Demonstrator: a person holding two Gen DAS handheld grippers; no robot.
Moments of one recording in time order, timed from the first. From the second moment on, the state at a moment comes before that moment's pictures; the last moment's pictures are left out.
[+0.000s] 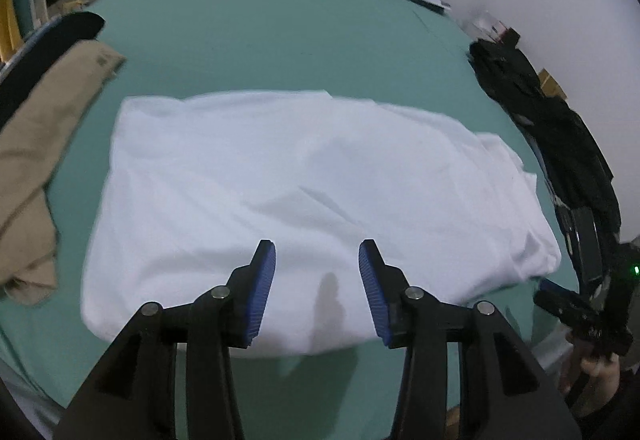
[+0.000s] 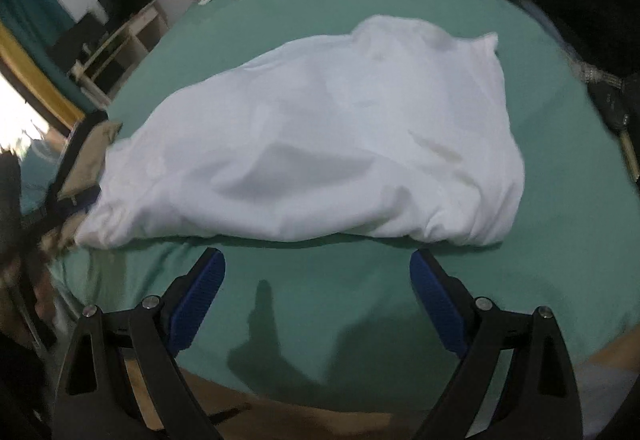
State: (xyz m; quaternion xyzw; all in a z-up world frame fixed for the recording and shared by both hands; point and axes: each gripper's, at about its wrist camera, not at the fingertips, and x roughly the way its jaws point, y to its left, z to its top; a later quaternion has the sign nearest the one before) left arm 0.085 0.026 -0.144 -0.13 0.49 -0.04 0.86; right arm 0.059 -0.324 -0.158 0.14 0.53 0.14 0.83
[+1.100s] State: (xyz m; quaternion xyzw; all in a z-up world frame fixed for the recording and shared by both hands) left arm 0.168 -0.053 -0.191 -0.08 0.50 -0.07 0.86; right arm 0.147 -0.285 -0.185 0.30 0.45 0.24 0.81
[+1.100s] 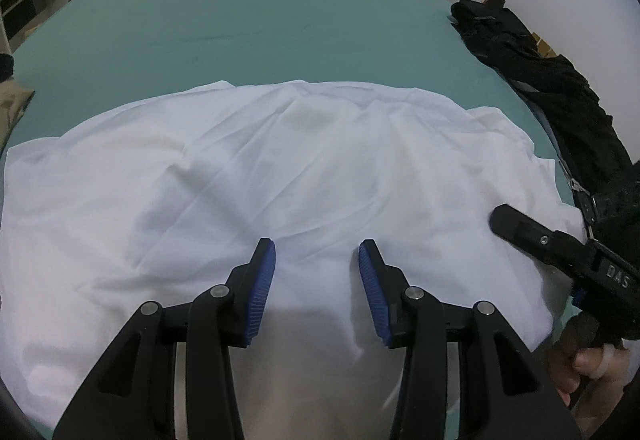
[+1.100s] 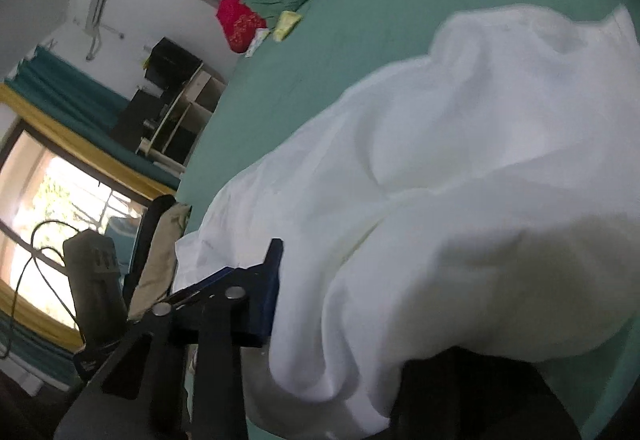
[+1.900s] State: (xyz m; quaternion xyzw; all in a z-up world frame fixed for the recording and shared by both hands) left arm 0.102 0.077 -0.122 -0.11 0.46 -0.03 0.88; right arm 0.136 -0.172 -0.086 0.00 0.43 0.19 0.88
